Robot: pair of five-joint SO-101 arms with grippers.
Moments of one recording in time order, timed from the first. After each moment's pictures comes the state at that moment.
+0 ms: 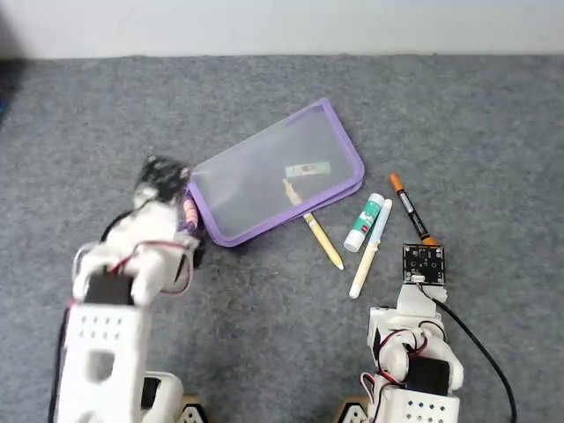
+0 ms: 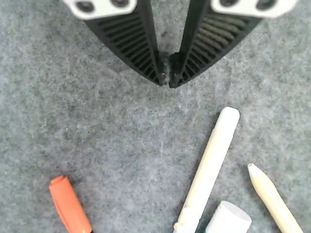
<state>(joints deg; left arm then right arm) 0.4 -44.7 53.1 60.2 -12.4 7.1 -102.9 95.5 74.7 3.6</state>
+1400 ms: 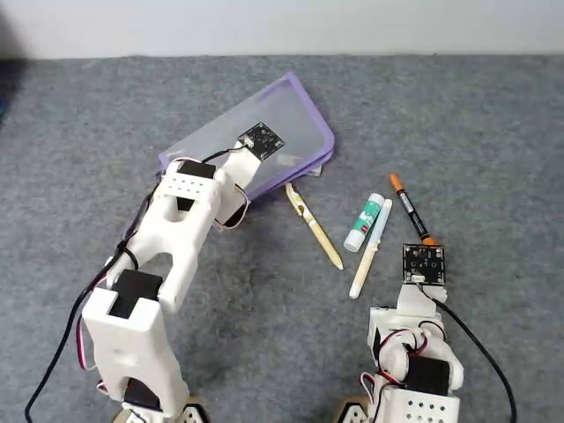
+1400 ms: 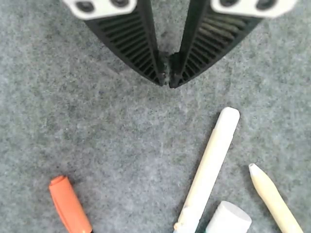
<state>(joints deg) 8.1 21.8 9.7 58.2 -26.5 7.1 -102.9 95.5 74.7 3.6</state>
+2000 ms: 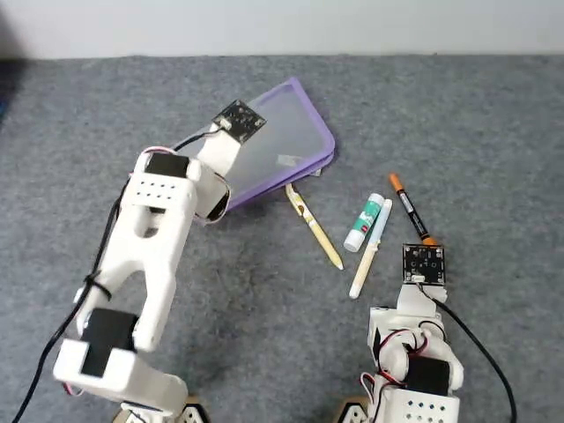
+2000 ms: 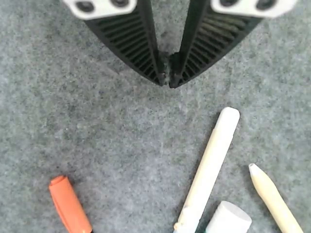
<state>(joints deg) 5.7 3.4 14.0 67.6 -24.3 7.1 -102.9 95.5 74.7 3.6</state>
